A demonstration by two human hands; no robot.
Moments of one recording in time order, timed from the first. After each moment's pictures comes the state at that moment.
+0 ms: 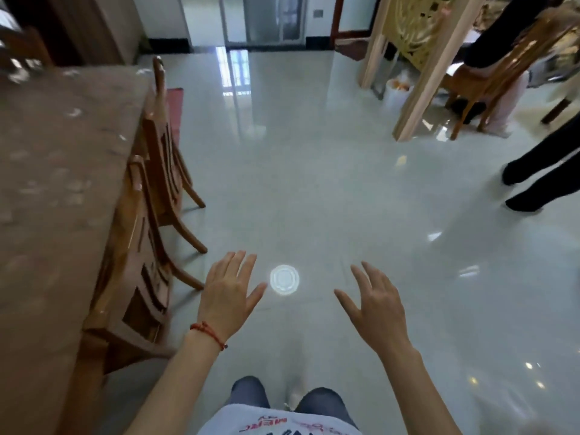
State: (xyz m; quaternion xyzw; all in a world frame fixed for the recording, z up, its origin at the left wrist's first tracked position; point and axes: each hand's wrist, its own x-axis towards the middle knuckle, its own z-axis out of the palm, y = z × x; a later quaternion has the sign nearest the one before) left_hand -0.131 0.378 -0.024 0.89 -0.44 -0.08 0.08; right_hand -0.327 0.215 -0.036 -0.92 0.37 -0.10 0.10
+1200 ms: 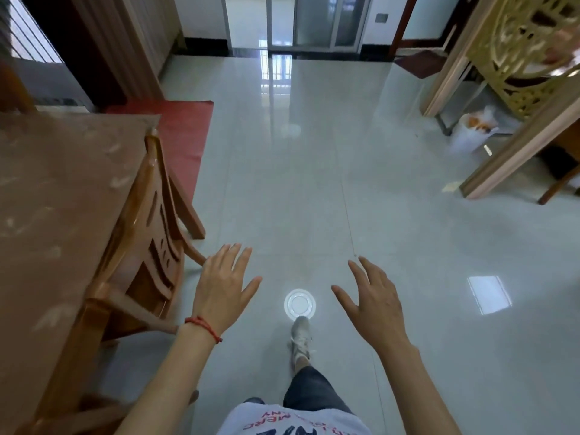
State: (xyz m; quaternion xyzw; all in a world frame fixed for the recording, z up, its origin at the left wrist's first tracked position) left_hand 0.324 0.063 -0.045 0.93 -0.37 -0.04 0.07; right_hand 0.153 -0.131 -0.059 -0.94 0.30 -0.07 0.16
